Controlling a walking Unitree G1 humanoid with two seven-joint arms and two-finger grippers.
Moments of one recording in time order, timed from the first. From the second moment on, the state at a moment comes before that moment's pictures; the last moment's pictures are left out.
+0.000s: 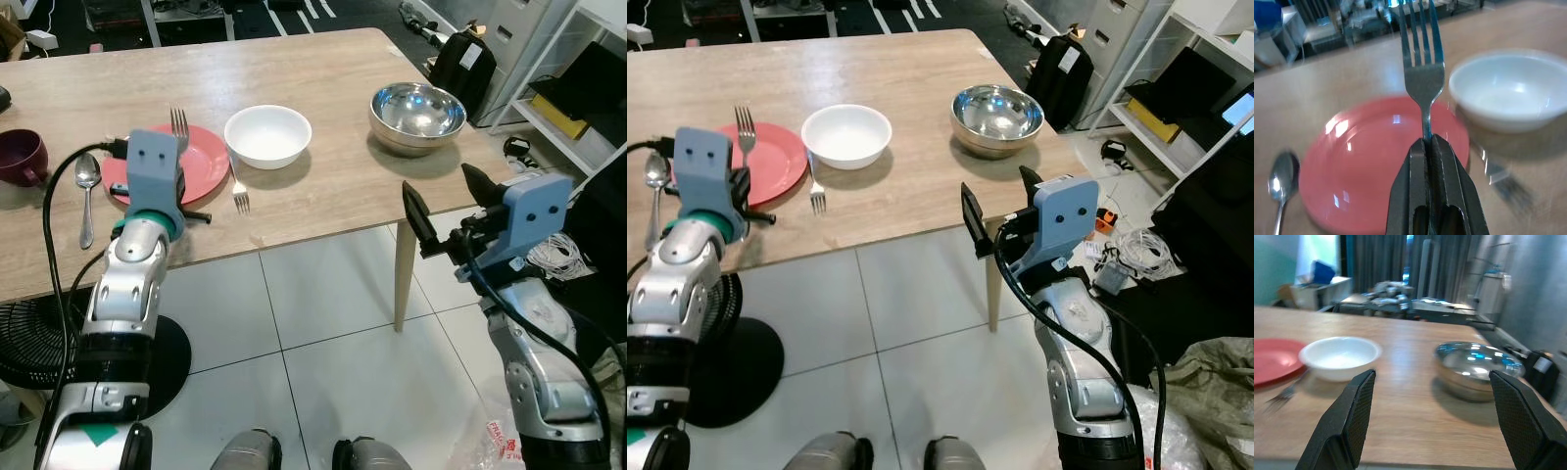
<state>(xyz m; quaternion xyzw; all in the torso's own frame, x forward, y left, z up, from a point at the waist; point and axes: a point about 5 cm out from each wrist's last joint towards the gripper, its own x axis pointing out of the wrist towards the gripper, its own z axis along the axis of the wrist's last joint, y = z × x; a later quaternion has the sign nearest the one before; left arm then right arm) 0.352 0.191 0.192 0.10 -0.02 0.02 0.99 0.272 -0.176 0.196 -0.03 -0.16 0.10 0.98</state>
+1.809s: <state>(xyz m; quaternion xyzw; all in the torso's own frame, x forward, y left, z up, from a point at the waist) 0.389 0.159 0.225 0.15 -0.06 0.04 0.99 0.274 -0.202 0.211 -0.02 -0.19 0.00 0.98</state>
